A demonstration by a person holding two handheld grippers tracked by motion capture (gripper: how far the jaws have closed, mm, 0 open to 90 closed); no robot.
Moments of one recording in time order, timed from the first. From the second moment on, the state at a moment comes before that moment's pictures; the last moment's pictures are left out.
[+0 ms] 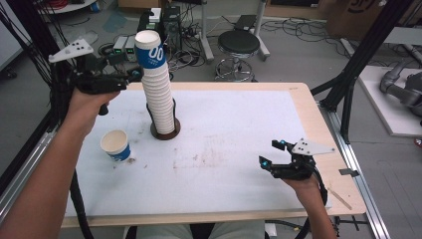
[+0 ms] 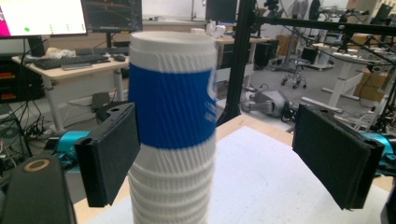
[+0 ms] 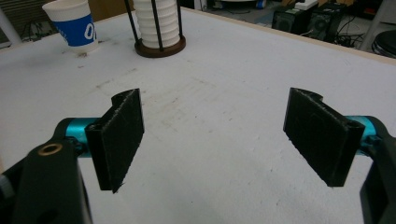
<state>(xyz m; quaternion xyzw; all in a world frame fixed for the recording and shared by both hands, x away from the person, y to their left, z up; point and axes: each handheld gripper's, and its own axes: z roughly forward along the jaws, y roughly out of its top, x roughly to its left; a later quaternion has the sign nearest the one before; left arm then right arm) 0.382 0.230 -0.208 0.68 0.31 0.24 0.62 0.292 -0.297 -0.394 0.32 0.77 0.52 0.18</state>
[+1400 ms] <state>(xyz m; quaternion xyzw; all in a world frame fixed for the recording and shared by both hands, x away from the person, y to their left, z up) 0.441 0.205 -0.182 0.71 0.31 0.24 0.59 0.292 -0.302 -0.396 0.33 0.77 0.53 0.17</state>
